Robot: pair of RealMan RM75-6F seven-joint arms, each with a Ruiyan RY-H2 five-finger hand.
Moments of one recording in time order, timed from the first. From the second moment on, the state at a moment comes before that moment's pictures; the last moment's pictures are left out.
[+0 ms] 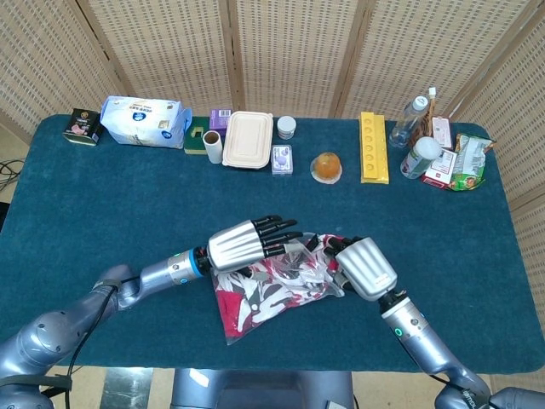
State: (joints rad) left arm -1.06 -1.81 0.09 -0.70 1.82 1.51 -0.34; right arm 0.54 -1.29 0.12 -1.81 -1.48 1.15 -0.41
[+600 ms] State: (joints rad) left arm -0.94 -1.40 0.14 -1.28 1.66 1.18 -0.02; right arm 0.51 -1.30 0.09 -1.74 -1.43 1.14 -0.37
